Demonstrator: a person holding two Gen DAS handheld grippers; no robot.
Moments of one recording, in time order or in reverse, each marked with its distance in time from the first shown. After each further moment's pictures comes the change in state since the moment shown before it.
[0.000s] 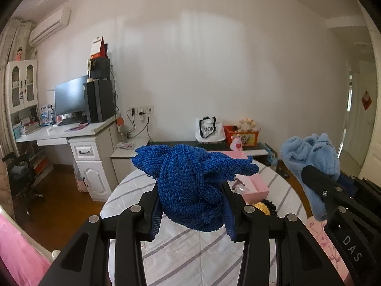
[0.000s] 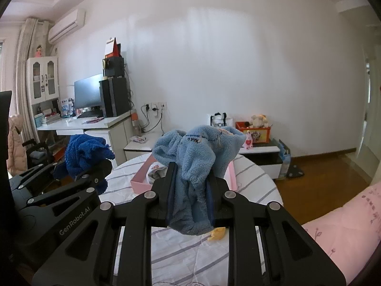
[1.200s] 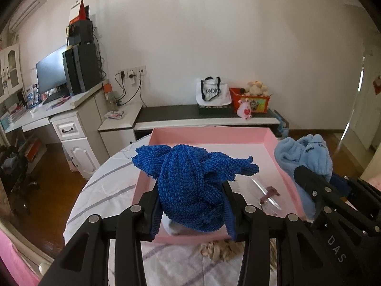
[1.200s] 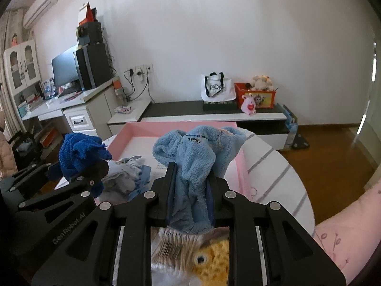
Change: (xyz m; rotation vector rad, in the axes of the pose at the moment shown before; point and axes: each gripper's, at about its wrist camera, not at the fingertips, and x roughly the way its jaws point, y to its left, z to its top) left arm 0.352 -0.014 0.150 0.023 0.266 0.003; right arm 0.219 -0.042 0.006 0.047 0.253 -0.019
